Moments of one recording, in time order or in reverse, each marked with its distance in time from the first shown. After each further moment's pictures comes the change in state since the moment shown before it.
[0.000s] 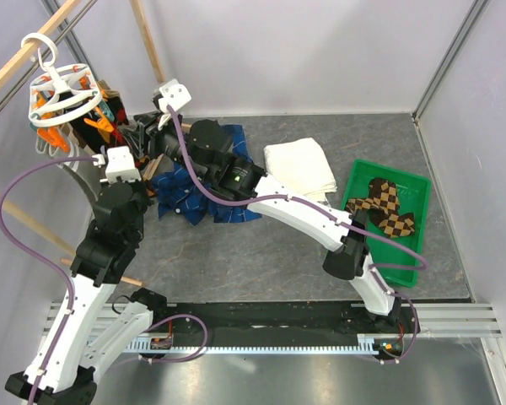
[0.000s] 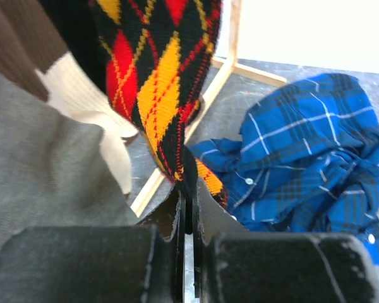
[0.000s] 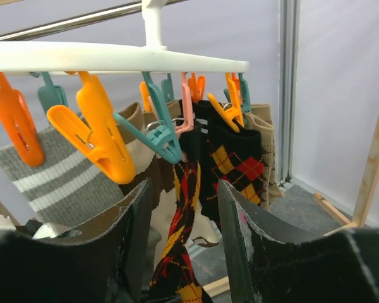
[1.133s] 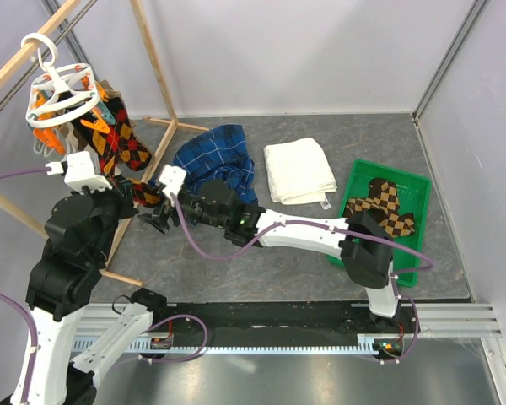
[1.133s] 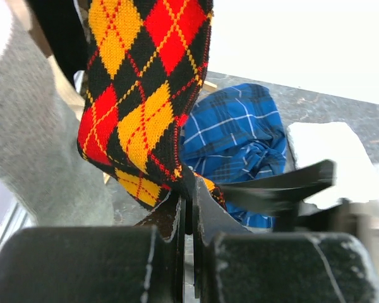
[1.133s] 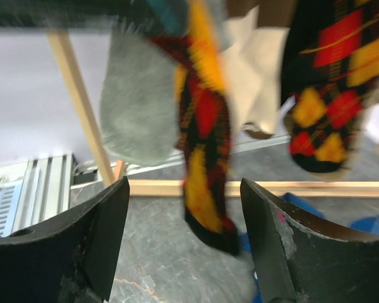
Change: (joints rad) left arm 0.000 -0.046 0.315 -0.333 0.185 -0.191; right arm 0.042 -0.233 -0.853 0.403 -0.286 -0.168
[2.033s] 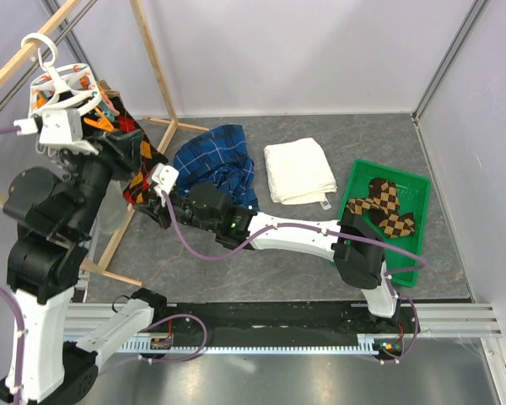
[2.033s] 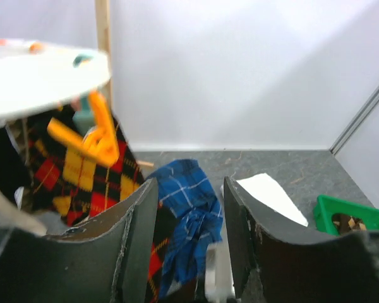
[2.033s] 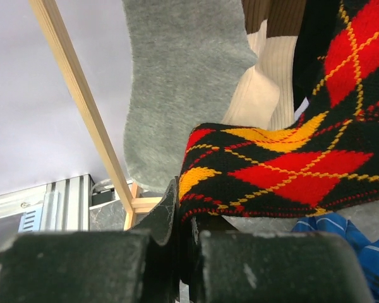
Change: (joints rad) left arm 0.000 0.169 0.298 0.160 0.227 0.091; right arm 0.038 0.076 0.105 -0.014 0.056 0.082
